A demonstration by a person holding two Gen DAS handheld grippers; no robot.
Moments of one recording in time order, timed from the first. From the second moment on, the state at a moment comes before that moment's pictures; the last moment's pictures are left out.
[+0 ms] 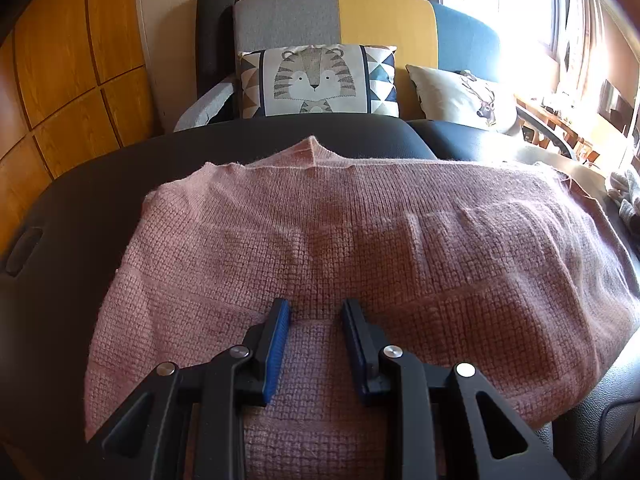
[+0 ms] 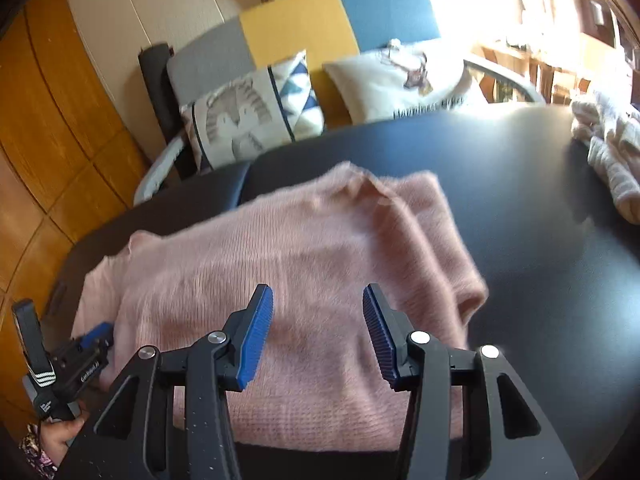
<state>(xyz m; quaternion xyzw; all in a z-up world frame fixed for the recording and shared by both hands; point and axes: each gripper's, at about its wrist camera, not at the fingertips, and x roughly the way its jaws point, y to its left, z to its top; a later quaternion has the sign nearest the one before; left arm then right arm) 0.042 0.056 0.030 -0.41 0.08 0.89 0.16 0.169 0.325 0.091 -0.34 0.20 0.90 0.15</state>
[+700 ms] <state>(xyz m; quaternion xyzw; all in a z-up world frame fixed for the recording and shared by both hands) 0.055 0.058 0.049 -0.39 0.04 0.90 0.20 0.162 0.314 0.094 -0.35 0.10 0.92 0.18</state>
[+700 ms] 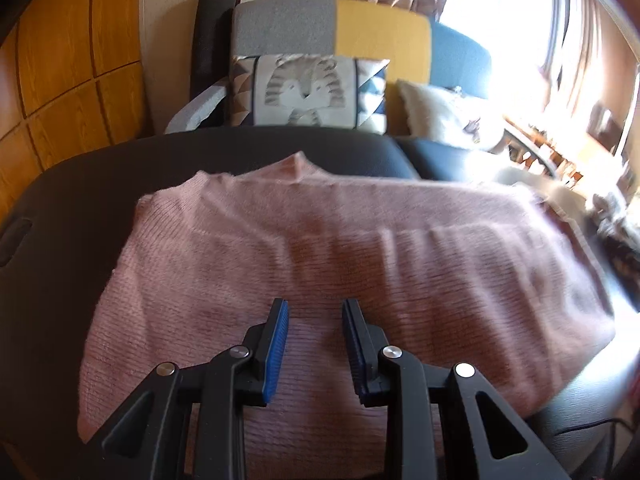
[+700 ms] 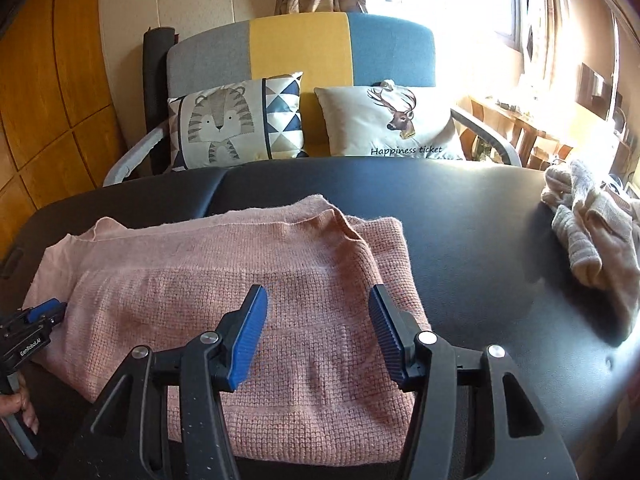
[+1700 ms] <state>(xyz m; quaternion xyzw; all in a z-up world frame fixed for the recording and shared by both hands) 0.096 0.012 0.049 -0.33 0.02 0.90 0.28 0.176 0.245 0.089 -0.33 0.09 0.94 0.01</state>
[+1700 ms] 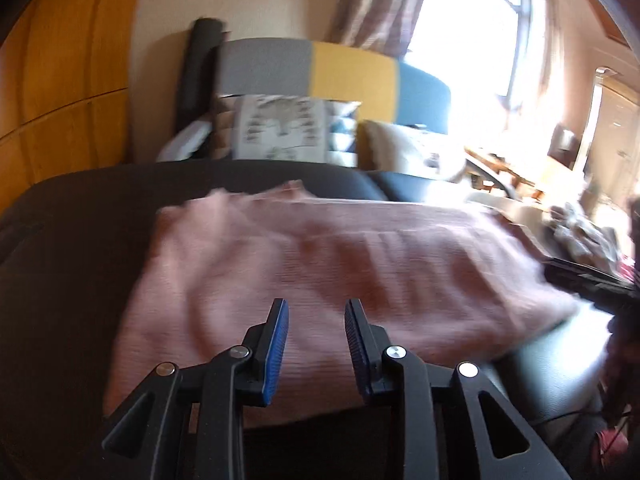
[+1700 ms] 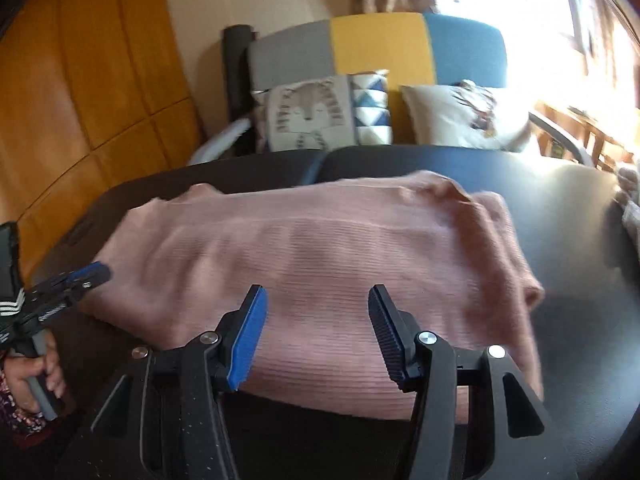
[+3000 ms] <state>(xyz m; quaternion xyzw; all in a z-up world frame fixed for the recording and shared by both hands) 0.058 -0.080 0.039 -0.39 -0.01 0.91 0.13 0.204 0.342 0.060 -0.37 0.12 0.91 0.13</state>
